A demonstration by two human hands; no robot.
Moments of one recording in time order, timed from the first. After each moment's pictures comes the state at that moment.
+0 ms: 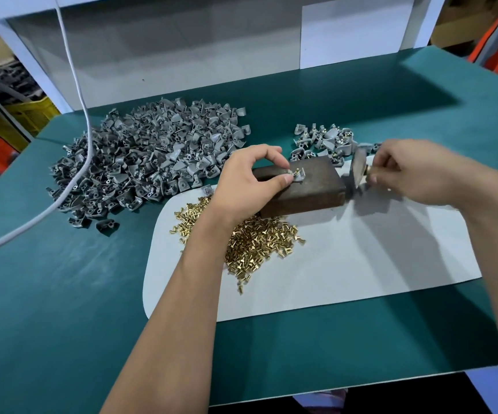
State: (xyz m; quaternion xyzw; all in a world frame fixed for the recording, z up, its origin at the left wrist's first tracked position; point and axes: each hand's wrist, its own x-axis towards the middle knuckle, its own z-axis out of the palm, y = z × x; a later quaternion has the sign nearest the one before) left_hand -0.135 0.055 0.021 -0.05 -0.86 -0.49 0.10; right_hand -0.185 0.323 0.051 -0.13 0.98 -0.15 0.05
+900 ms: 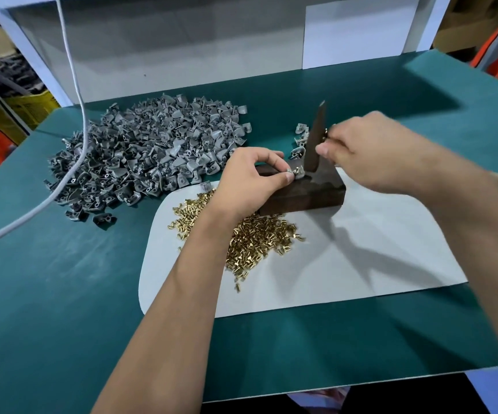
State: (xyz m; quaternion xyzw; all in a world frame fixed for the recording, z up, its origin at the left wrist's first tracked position) left_hand -0.131 0.064 0.027 0.00 -0.84 -0.54 0.07; right_hand -0.164 0.261 0.087 -0.24 0.96 -0.13 -0.02
